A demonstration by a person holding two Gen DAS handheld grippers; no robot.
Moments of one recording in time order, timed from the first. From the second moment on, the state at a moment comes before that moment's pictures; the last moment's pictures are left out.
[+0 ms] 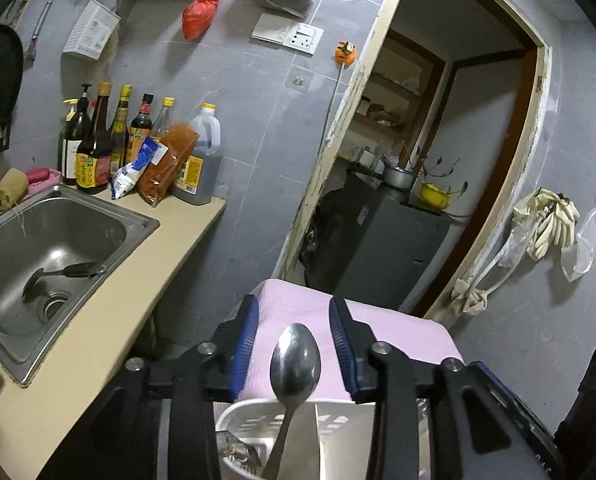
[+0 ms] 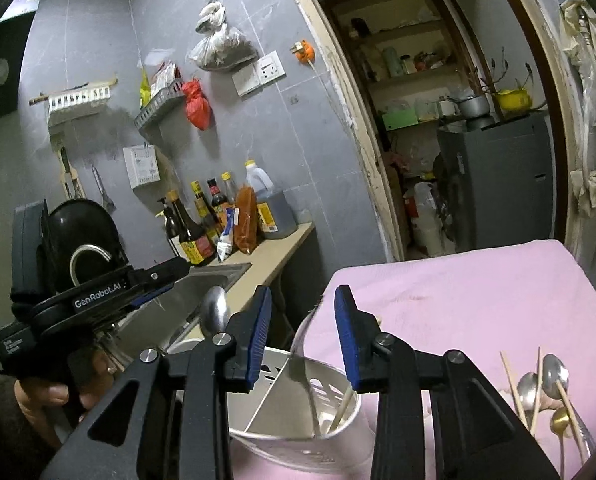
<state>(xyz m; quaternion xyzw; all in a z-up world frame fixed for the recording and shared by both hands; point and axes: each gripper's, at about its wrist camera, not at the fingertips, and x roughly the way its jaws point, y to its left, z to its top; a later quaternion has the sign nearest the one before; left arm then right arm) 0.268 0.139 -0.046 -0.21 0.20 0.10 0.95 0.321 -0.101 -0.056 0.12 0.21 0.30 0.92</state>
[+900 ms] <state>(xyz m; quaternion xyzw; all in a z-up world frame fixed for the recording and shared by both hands) 0.223 0.005 0.007 -0.12 0.16 0.04 0.98 0.262 -0.258 0.021 0.08 0.12 0.16 0.98</state>
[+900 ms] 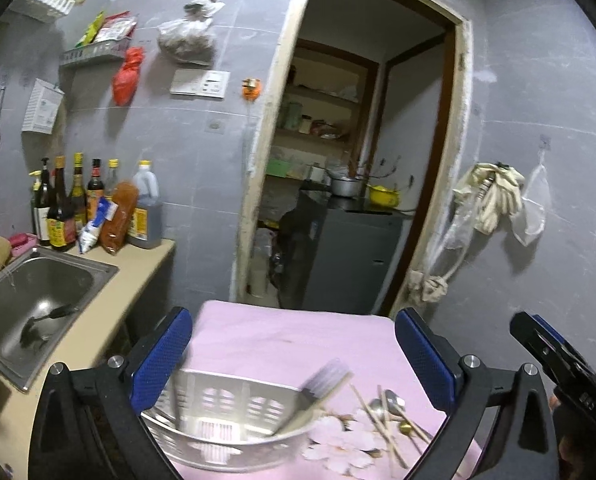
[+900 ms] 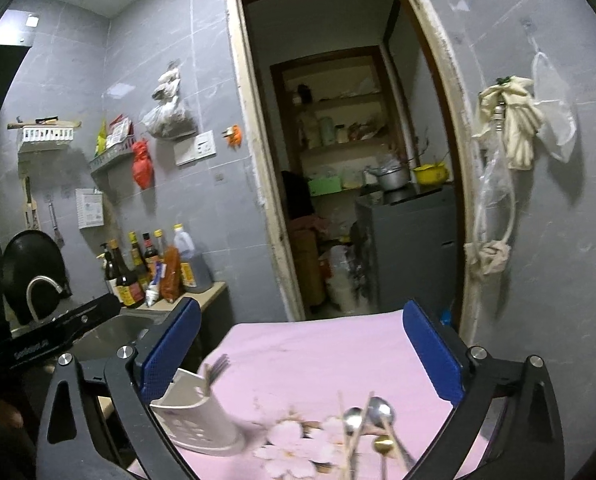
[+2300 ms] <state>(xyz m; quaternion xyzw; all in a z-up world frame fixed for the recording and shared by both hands) 0.301 -0.127 -0.144 -0.09 0.31 0.03 0.95 0.371 -0.372 -0.158 0.08 0.31 0.19 0.93</state>
